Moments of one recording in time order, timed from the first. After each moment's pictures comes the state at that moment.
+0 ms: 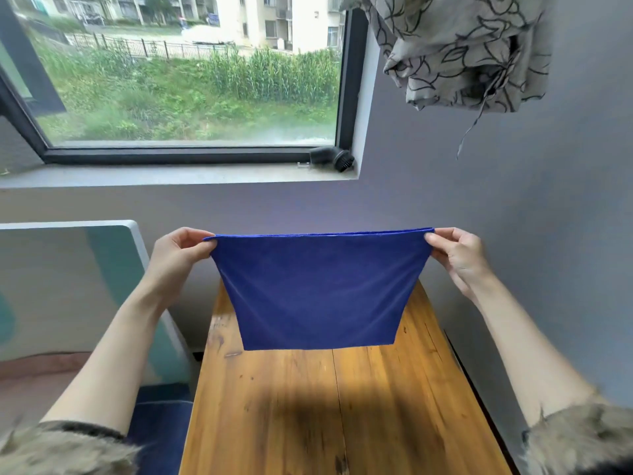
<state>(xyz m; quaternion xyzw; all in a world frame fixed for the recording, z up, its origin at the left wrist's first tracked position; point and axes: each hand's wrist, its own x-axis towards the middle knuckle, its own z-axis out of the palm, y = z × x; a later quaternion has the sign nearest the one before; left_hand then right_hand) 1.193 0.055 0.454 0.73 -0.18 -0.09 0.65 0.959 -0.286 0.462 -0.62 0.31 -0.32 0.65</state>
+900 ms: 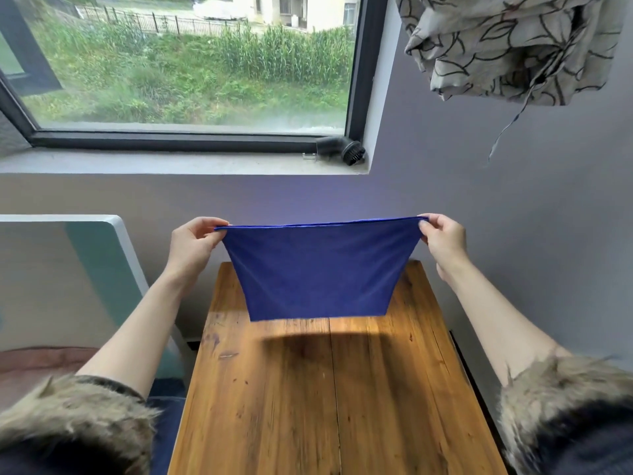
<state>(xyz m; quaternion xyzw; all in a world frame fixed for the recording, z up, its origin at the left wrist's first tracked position) 1.229 -0.003 0.431 0.78 -0.14 -0.04 0.61 1.044 -0.326 0.436 -0.68 0.38 -0.34 0.54</state>
